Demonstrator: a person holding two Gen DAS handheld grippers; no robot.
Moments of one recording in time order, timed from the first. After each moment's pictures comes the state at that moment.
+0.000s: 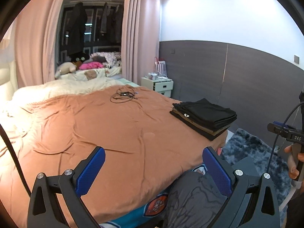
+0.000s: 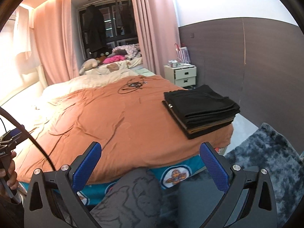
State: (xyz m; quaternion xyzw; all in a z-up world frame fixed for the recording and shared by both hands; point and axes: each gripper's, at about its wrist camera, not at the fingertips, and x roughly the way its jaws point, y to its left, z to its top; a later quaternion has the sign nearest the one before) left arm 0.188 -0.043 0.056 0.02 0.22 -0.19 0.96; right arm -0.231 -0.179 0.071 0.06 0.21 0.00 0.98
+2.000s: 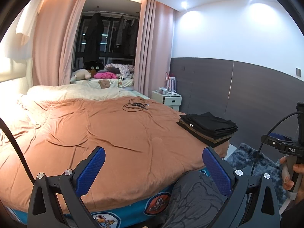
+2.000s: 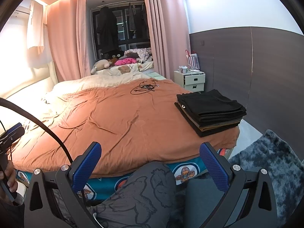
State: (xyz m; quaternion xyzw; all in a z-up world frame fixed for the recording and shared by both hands) left arm 0.115 -0.012 0.049 -0.02 0.18 -0.15 0.97; right arm -0.272 -0.144 0.049 0.04 0.18 0.01 0.98
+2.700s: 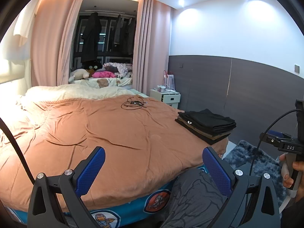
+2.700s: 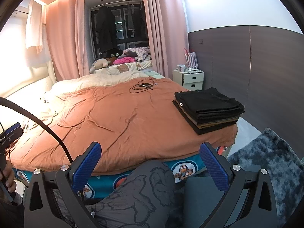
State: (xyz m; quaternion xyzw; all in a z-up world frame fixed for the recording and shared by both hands) left arm 0.109 -0.015 0.048 -0.02 0.18 -0.16 0.97; right arm -0.275 -0.147 0.048 0.04 0.19 0.01 0.98
